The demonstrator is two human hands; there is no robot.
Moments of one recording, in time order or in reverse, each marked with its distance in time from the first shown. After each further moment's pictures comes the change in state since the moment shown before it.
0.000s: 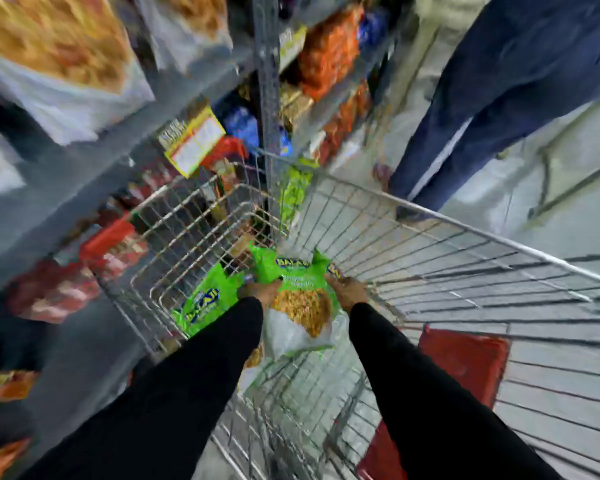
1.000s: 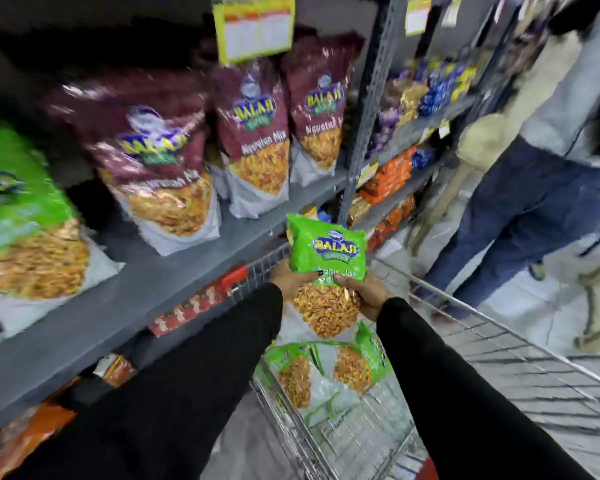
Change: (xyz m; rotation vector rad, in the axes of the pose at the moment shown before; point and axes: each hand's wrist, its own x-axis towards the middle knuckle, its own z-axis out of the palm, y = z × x) left_hand -0.136 0.094 -0.168 -0.395 -0.132 0.462; right_hand -0.124 -0.180 -0.025 0.522 -0.541 -0.397
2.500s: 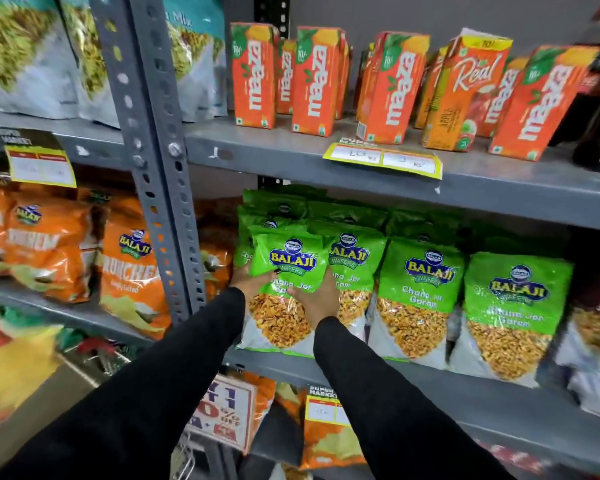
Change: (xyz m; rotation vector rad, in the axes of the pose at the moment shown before) left_hand -0.442 -0.070 -0.506 -0.393 1.237 0.013; right_hand -0.198 0.079 0.660 -0.597 -0.672 -0.365
